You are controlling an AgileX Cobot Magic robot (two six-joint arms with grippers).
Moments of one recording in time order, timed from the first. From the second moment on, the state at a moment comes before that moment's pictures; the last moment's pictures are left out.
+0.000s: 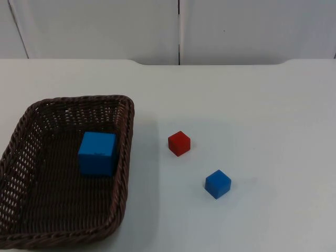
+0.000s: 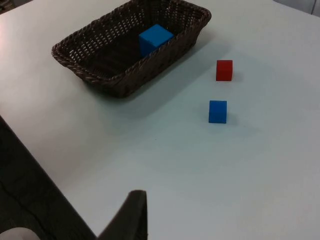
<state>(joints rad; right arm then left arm) 0.88 0.00 -0.52 -0.07 1.08 0.09 -0.05 0.00 -0.50 -0.01 1.09 0.00</state>
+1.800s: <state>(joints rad) 0.15 0.00 -0.52 -0.07 1.08 0.09 -0.05 0.00 -0.50 -0.01 1.09 0.00</state>
